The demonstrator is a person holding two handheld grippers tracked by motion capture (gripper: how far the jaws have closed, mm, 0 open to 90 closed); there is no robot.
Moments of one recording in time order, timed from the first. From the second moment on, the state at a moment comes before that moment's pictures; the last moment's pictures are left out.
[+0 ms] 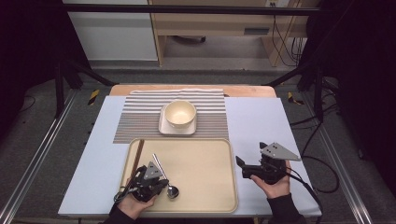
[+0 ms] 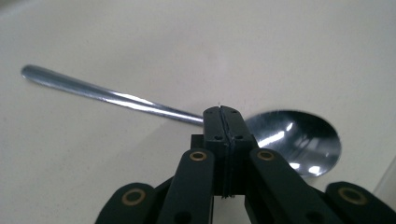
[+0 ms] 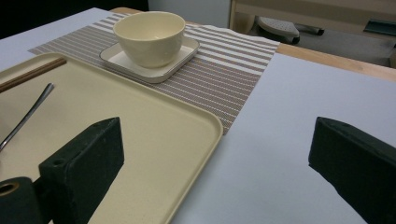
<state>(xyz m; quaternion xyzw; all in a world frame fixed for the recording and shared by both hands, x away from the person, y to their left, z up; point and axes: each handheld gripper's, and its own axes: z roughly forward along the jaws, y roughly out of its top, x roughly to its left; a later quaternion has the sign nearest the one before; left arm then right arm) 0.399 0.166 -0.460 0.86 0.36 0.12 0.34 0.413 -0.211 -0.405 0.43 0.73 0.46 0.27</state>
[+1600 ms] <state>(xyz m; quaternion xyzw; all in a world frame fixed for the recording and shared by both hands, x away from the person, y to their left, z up) 0.391 0.204 -0.463 0.86 0.39 0.14 0.30 0.413 -0.211 -0.405 0.43 0.73 0.46 0.27</state>
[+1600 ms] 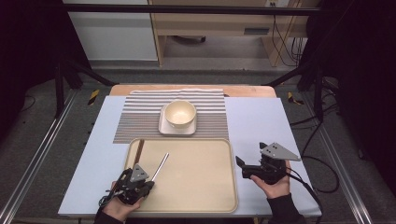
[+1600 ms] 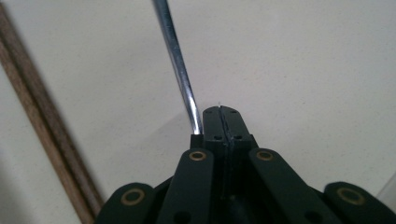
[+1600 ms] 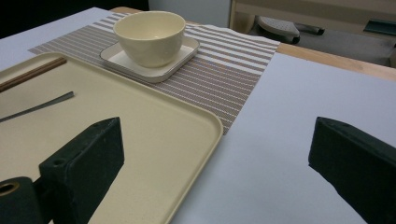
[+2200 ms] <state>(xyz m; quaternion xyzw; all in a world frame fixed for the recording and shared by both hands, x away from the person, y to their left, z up) 0.416 0.191 -0.466 0.86 0.37 0.15 0.31 0.414 -0.210 -0.406 0.43 0.73 0.46 0.27</state>
